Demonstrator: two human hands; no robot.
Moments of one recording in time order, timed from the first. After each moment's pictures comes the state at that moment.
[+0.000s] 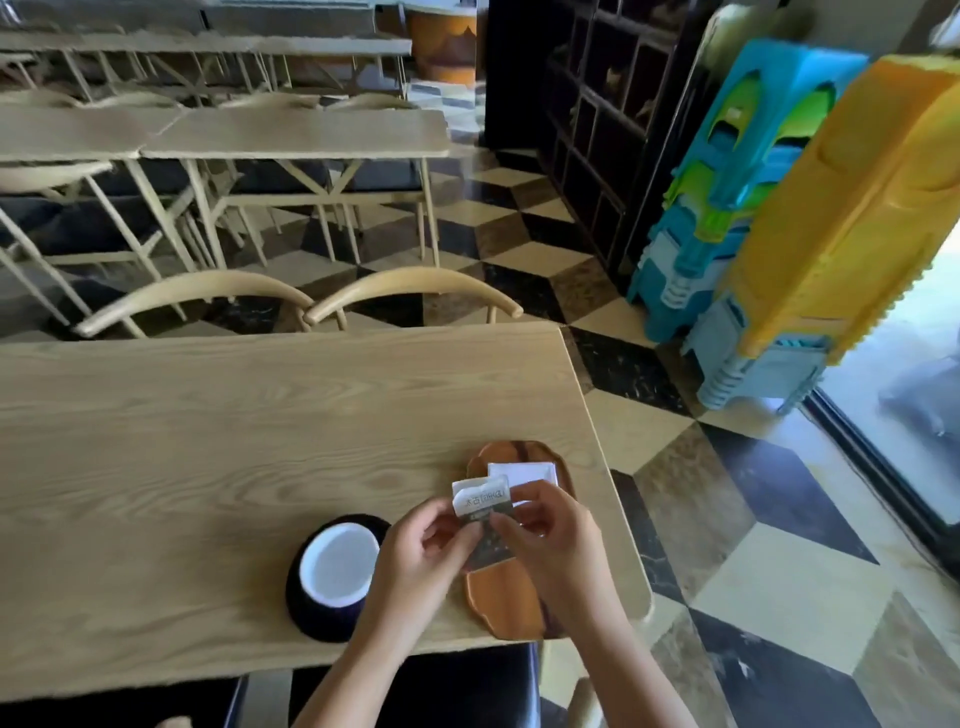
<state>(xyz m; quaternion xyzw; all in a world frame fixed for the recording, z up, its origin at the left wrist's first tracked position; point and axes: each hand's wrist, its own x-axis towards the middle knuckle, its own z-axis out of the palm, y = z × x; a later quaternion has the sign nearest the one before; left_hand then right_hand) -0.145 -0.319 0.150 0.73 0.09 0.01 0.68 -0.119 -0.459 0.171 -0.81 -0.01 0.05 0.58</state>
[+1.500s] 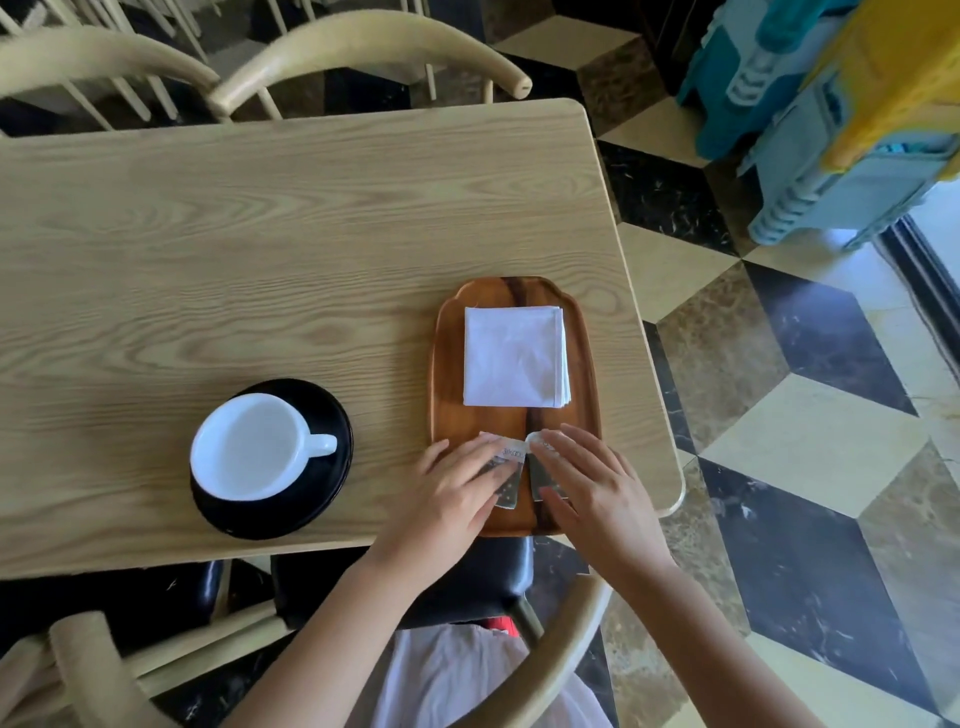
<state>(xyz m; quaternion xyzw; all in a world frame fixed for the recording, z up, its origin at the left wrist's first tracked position) -0.125 -0.358 -0.028 0.96 -0.20 0.01 0.18 -0.101 -0.546 -0.035 -0.95 -0.24 -0.04 0.21</state>
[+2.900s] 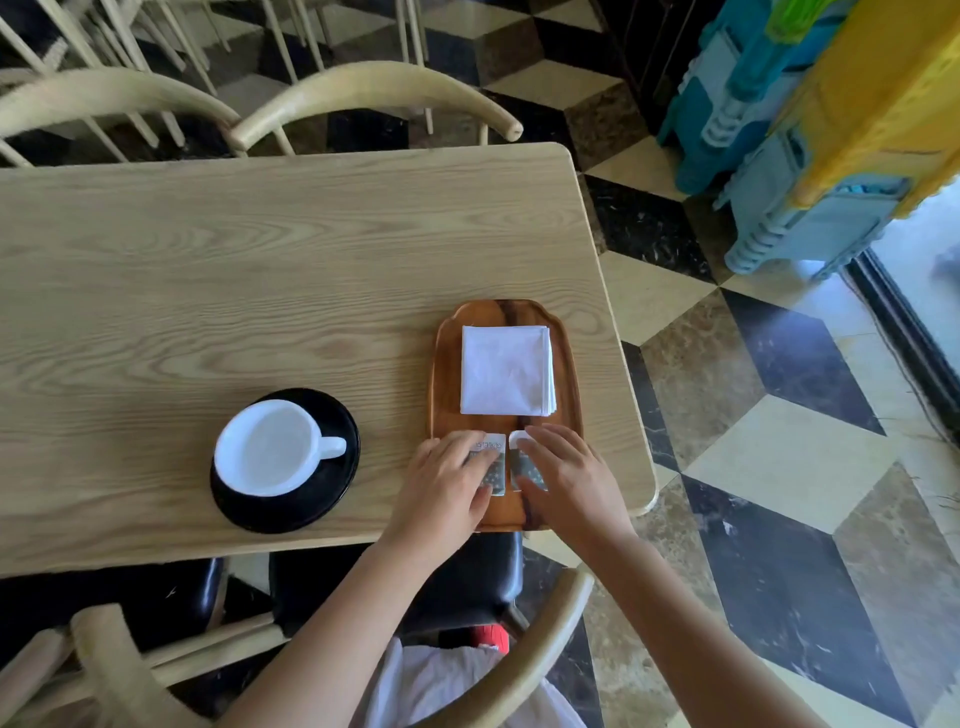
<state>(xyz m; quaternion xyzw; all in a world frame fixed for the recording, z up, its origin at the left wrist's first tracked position) -0.122 -0.365 -0.014 0.98 -0.12 0.01 0.18 -0.093 -0.530 -0.011 -0.95 -0.22 0.00 0.23</state>
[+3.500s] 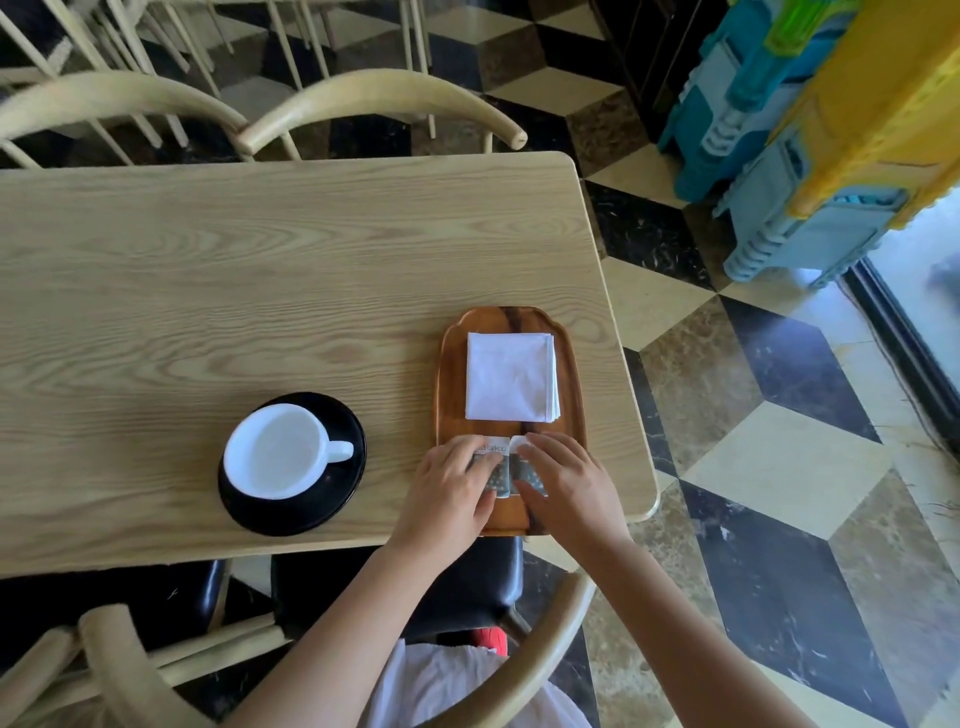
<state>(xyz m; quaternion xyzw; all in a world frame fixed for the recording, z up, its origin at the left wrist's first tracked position) -0.122 -0.362 -0.022 0.97 -0.12 0.00 0.21 -0.094 -0.525 -0.009 -0.95 -0.21 0.00 0.22</state>
